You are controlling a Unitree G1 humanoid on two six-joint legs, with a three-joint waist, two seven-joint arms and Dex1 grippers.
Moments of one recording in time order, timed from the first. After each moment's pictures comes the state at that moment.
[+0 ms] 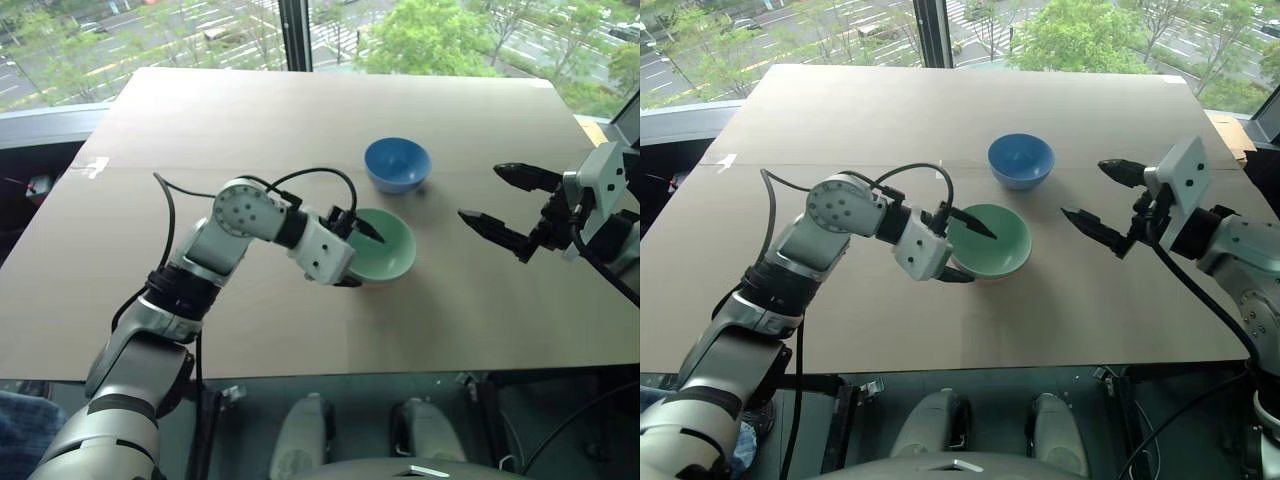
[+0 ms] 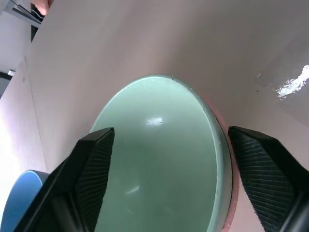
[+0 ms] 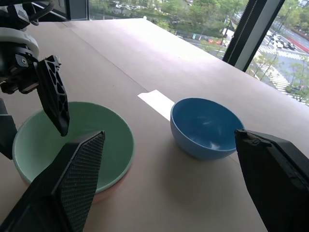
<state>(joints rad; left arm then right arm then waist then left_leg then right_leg) -0.80 0.61 -0.35 0.14 -0.04 -0.40 -1.35 -0.29 -0.79 -0.27 -0.52 0.63 0.65 0.72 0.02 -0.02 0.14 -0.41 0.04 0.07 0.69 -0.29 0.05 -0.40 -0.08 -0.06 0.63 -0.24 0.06</state>
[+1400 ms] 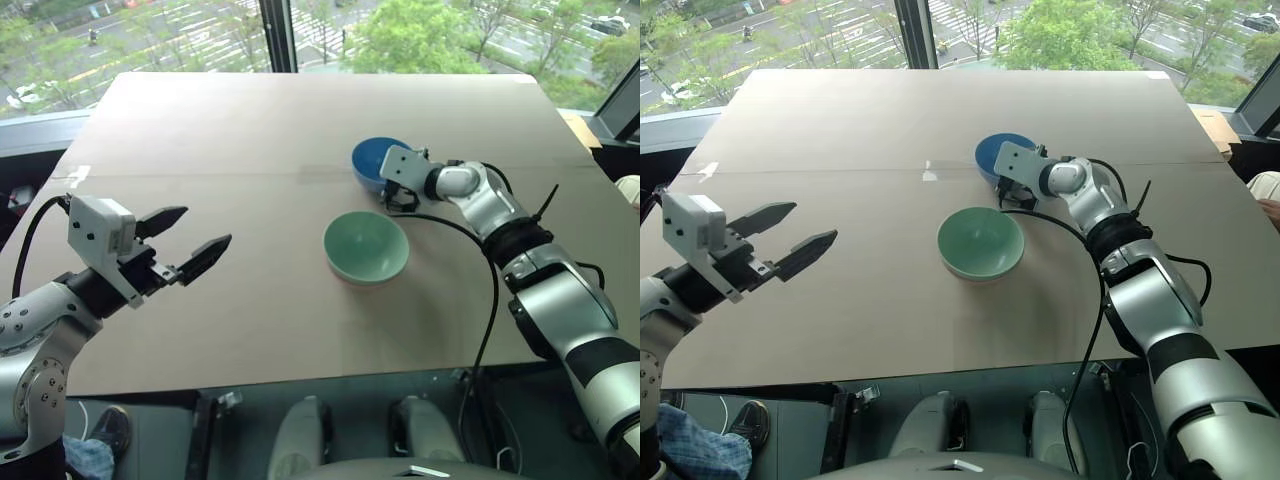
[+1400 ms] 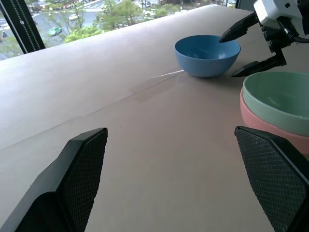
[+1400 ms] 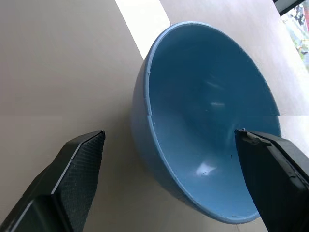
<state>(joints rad) 0.09 0.73 0.62 -0.51 -0.65 0.63 -0.73 -1.17 -0.30 0.44 1.01 -0.26 -0.06 0.62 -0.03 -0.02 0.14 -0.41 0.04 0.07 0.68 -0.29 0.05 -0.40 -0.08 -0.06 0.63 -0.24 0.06</state>
